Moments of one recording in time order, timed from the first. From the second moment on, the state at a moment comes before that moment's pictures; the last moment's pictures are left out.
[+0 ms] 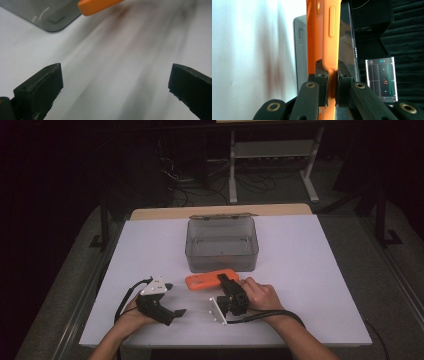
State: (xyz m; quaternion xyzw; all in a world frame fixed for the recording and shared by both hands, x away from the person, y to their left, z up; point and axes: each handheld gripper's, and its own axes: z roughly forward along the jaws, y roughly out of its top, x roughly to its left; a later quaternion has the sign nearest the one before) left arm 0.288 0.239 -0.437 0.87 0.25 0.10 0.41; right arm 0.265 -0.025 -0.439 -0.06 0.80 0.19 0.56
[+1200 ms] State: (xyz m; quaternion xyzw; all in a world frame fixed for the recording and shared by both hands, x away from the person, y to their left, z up) left arm 0.289 0.241 -0.438 0.87 0.25 0.09 0.41; right arm 0.274 -0.032 -0.428 0.01 0.84 0.25 0.49
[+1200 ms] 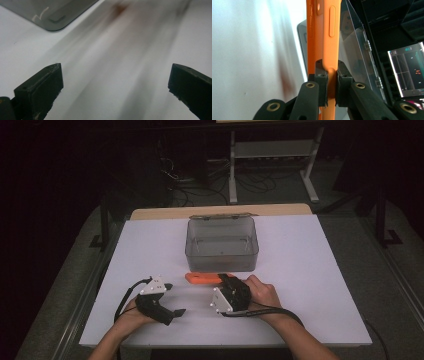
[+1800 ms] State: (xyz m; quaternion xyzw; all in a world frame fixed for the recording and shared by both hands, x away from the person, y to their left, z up) left arm 0.289 0.242 -0.438 0.87 0.25 0.10 0.41; right arm 0.283 -0.038 -0.421 0.05 0.85 0.29 0.44
